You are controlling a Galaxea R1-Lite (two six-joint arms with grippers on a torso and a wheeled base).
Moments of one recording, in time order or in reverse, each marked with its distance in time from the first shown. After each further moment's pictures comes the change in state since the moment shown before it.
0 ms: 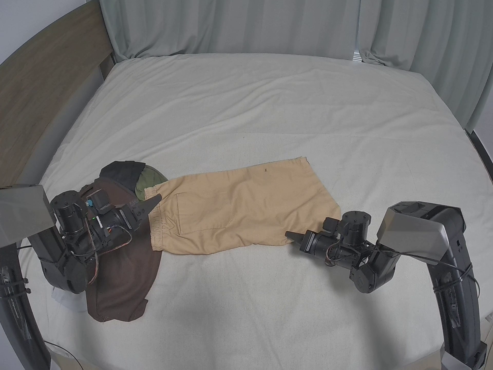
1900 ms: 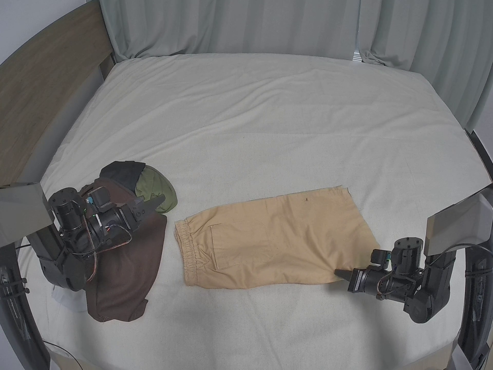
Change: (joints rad) left arm 0.008 -0.010 -0.016 0.000 -0.125 -0.001; right arm -0.095 -0.258 0.741 -0.250 -0.063 -0.227
